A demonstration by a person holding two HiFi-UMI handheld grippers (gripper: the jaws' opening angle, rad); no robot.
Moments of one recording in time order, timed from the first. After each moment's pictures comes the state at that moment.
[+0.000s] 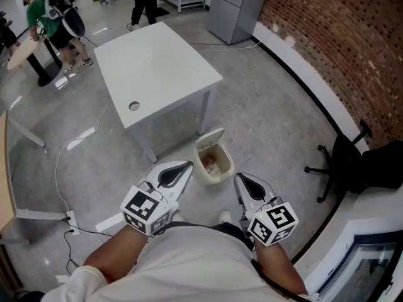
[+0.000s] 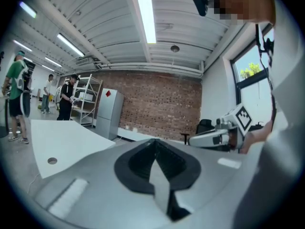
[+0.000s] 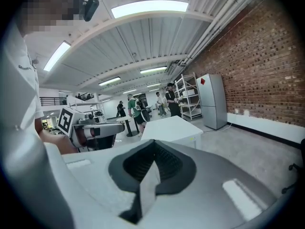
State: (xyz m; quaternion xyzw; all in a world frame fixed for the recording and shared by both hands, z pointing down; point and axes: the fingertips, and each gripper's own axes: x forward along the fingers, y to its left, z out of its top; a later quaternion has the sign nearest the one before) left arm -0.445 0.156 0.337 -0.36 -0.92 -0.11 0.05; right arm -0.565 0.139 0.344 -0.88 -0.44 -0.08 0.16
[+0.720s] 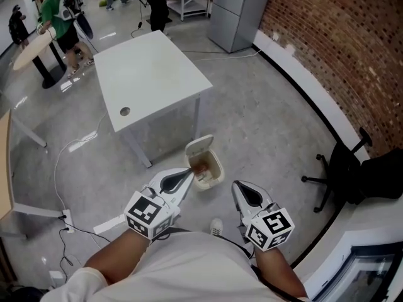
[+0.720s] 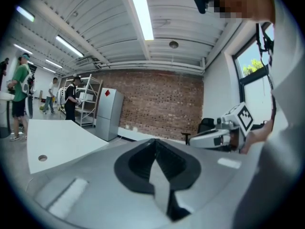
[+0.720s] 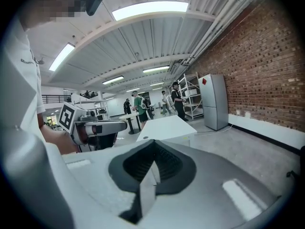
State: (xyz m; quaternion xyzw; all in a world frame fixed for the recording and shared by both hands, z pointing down) left arm -0.520 0.152 0.337 -0.38 -0.92 -0.11 0.05; right arm -0.634 0.136 0.347 -0.89 -0.42 -0.10 0.15
